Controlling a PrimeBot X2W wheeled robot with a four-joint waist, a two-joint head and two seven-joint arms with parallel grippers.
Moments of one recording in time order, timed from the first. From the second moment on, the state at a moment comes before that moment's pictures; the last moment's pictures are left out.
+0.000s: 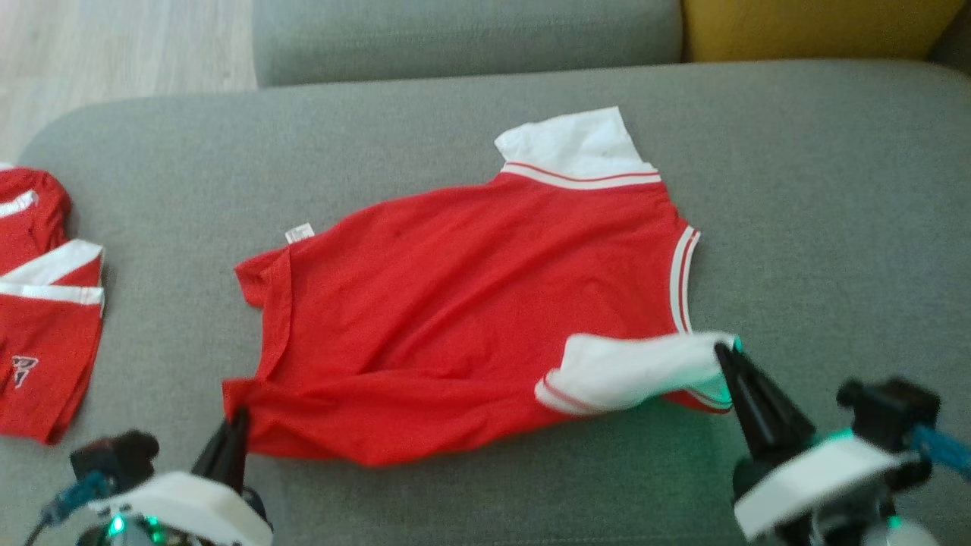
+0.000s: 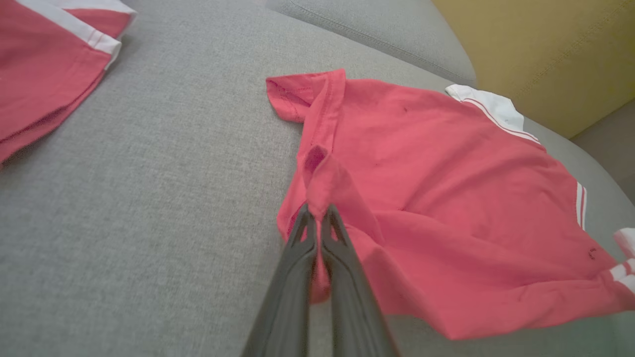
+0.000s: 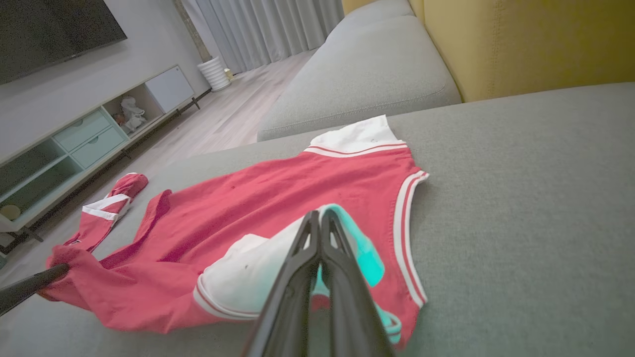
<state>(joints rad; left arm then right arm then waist) 0.20 0.21 -0.13 0.00 -0.58 0.08 0.08 0.22 -0.13 0.16 -0.22 0.41 0.12 0.20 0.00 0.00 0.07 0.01</state>
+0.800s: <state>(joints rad) -0.13 0.18 -0.13 0.30 -0.64 0.00 0.00 -0.29 -0.26 0.33 0.34 0.50 0.12 -0.07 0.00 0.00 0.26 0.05</state>
